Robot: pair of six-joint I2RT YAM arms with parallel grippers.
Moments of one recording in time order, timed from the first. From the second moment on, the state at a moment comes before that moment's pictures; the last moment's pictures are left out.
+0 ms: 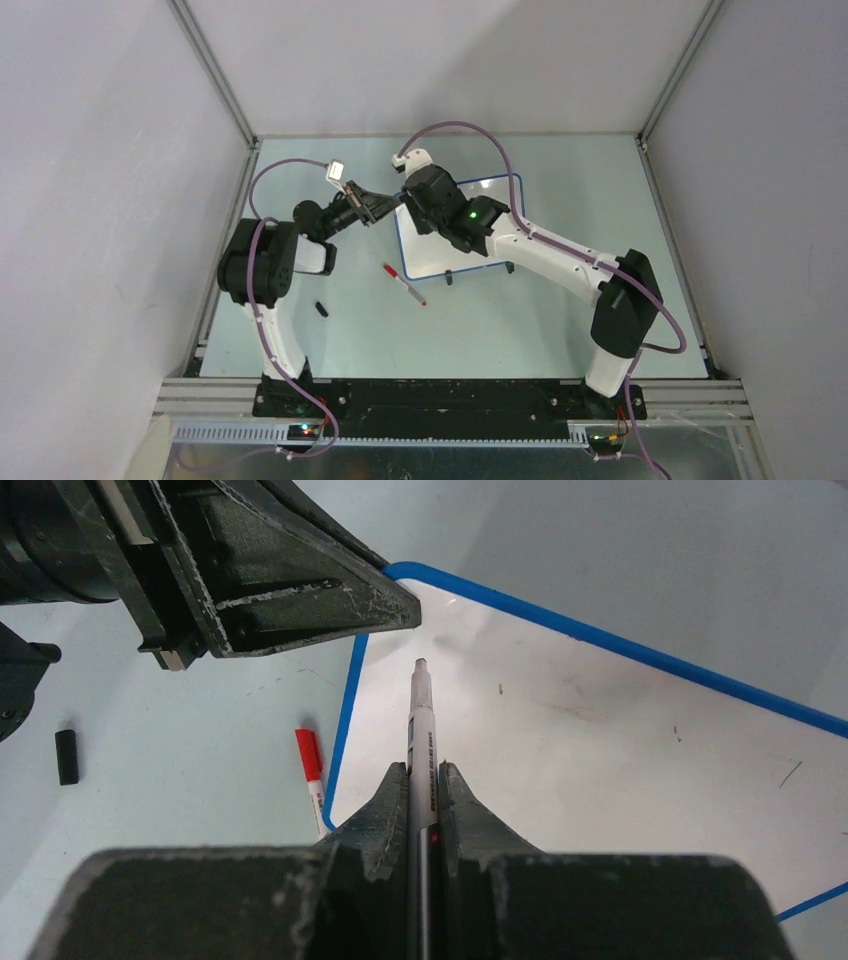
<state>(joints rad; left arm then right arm) -0.12 1.94 0.73 1.49 0.88 -0.98 0.92 1.76 1.58 -0.43 0.33 0.16</state>
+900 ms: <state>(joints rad) -0.12 1.94 0.73 1.49 0.88 -0.98 0.96 1.85 1.82 -0.65 0.43 0.12</state>
